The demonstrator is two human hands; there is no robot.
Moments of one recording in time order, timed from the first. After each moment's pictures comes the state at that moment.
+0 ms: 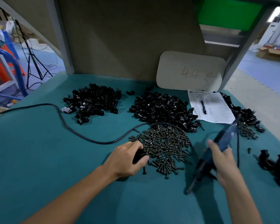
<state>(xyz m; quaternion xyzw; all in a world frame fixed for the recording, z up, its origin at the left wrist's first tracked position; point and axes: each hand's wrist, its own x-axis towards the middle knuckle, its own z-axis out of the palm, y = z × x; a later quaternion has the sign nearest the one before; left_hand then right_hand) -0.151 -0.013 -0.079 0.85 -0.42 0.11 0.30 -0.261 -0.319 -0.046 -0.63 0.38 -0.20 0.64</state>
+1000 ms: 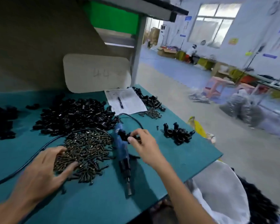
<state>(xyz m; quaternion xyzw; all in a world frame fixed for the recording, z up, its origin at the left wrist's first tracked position) -0.140 -0.047 -0.077 0.82 -0.44 0.16 0.33 -0.319 -0.327 -0.022 -0.89 0.22 -0.22 0.34</state>
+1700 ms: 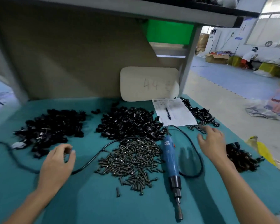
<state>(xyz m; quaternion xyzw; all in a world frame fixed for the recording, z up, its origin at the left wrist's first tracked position) -0.064 0.036 -0.082 0.91 -0.16 0.18 0.34 -0.271 -0.422 -0.013 -0.89 0.37 -0.24 0.14</state>
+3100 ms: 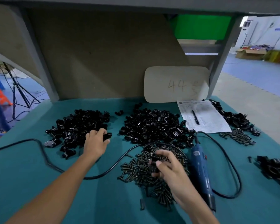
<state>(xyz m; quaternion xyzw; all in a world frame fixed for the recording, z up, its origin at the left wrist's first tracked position) 0.027 -0.012 -0.063 0.96 -0.13 0.02 0.23 -0.217 -0.212 -0.035 -0.67 0.18 -0.06 0.72</state>
